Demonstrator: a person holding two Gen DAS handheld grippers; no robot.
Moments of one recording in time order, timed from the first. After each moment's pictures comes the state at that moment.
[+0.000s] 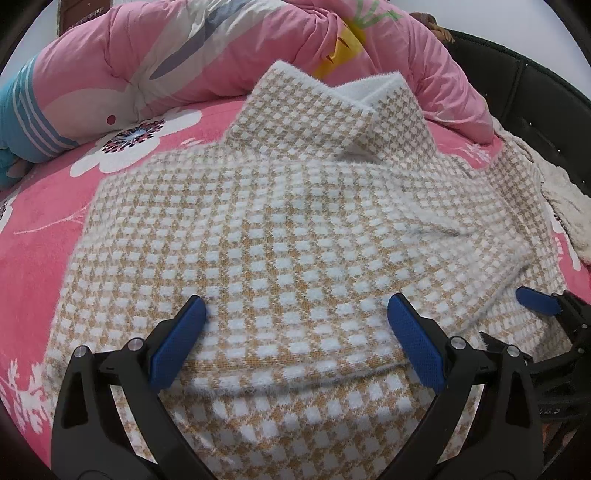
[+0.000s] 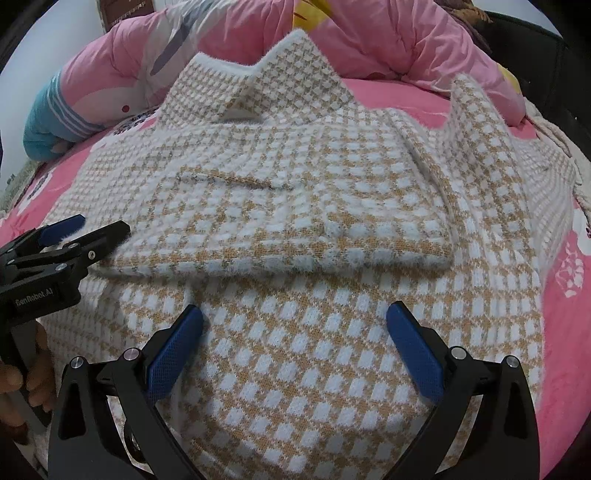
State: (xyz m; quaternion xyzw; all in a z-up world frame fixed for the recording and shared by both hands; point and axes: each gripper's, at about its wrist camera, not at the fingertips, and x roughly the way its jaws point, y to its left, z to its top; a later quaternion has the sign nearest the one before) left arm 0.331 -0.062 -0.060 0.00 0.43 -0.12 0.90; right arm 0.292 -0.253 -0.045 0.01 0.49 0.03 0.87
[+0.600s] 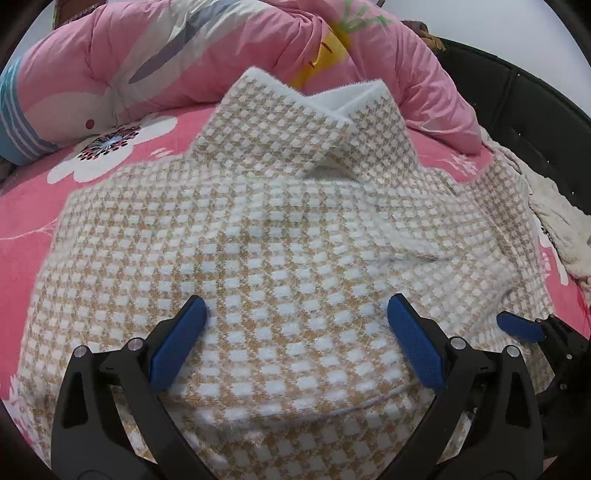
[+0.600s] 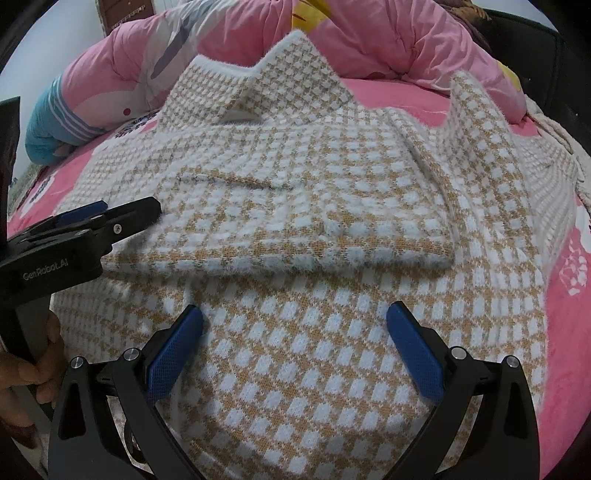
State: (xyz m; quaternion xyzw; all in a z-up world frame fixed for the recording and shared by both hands) left arm 0.348 -0.082 -0.060 -0.01 0.42 -0.14 0.90; right arm 0.292 -0.254 -0.046 0.01 0.49 0.03 0.87
